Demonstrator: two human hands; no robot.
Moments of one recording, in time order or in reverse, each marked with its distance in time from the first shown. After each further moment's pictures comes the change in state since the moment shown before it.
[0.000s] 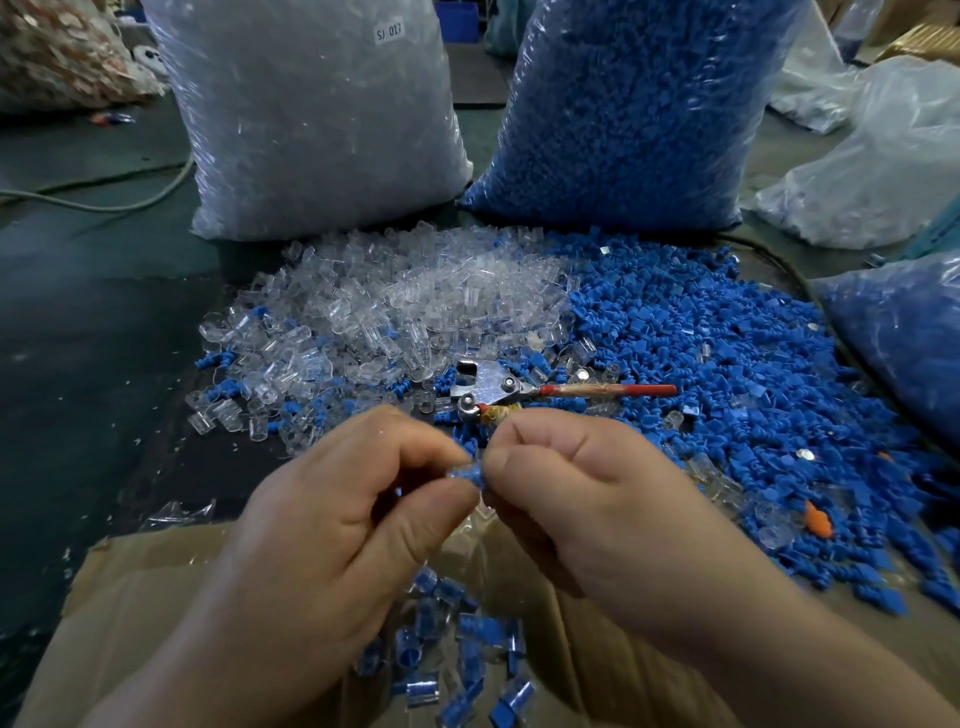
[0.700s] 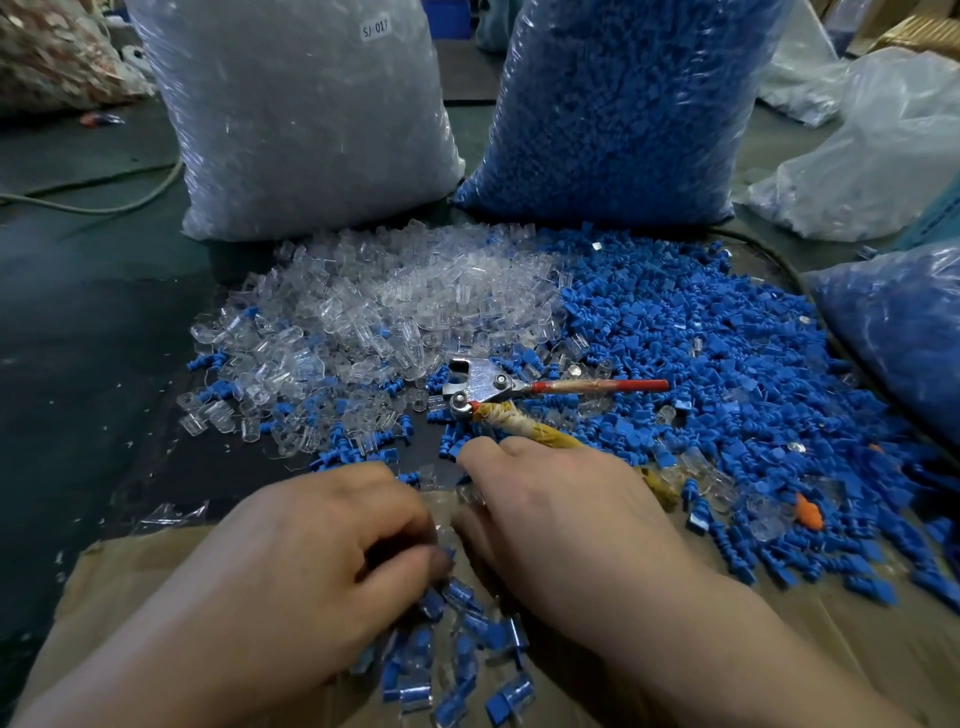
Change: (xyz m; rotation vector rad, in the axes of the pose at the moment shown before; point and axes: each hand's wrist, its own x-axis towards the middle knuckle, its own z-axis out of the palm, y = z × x) left_hand -0.006 -0.023 -0.016 0.337 -0.289 -0.113; right_hand 0.016 0.028 0.011 -1.141 0.079 -0.188
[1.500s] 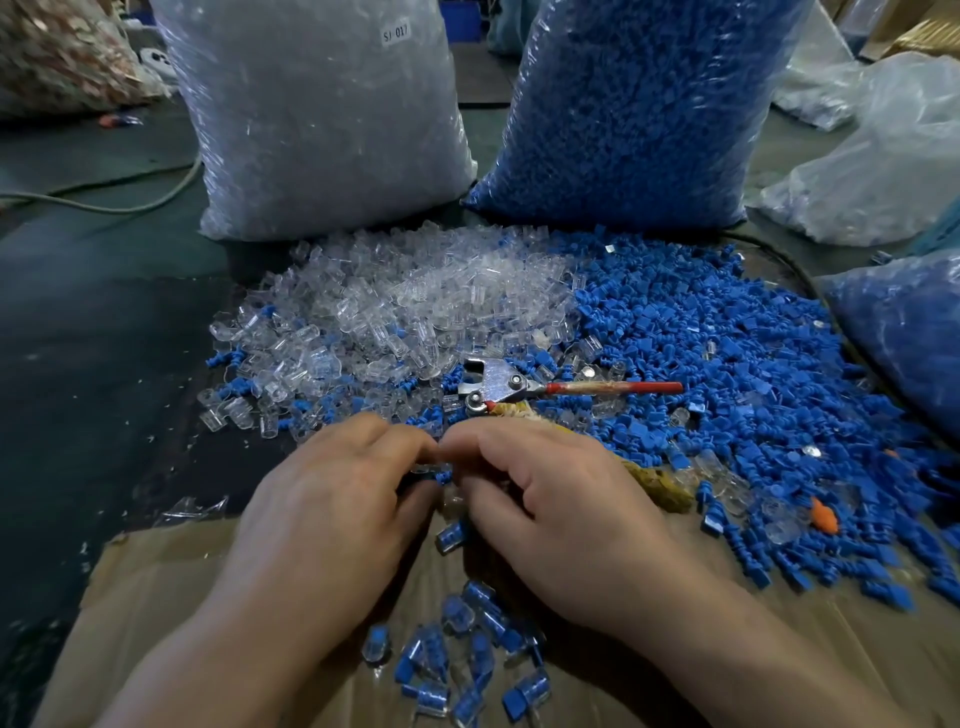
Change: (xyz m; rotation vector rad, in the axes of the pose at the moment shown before) left_hand 0.016 0.008 0.011 0.215 0.148 -0.245; right_hand 0.002 0.002 0.001 0.508 0.133 -0.042
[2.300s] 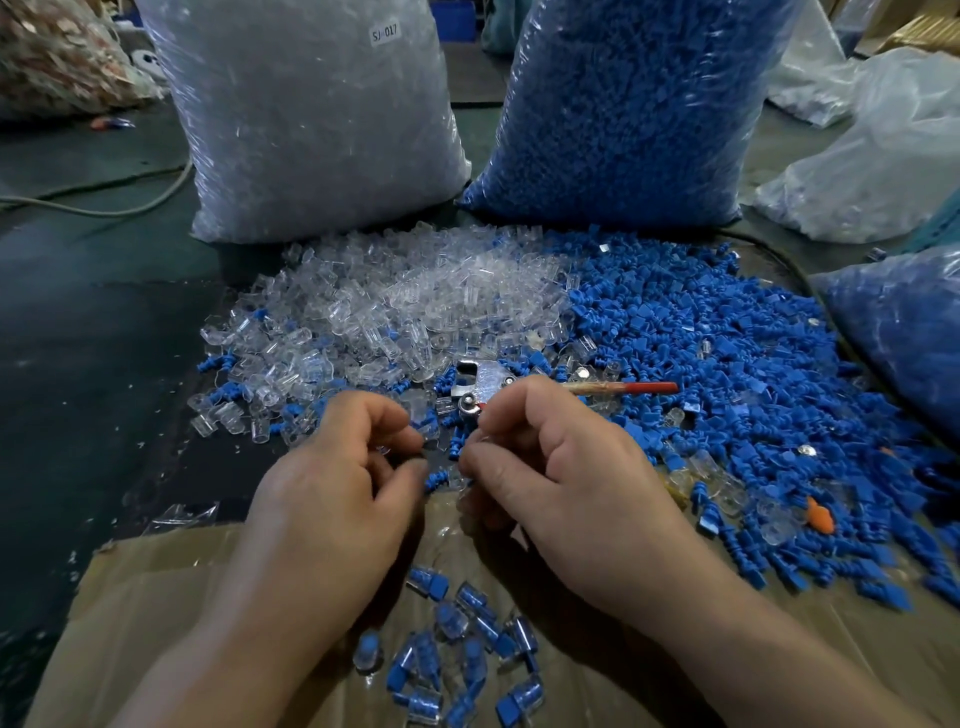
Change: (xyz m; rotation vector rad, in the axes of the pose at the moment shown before) left_hand 0.000 -0.002 0.016 -0.357 0.161 -0.155; right_hand -0.004 0.009 -0.004 0.320 0.082 0.220
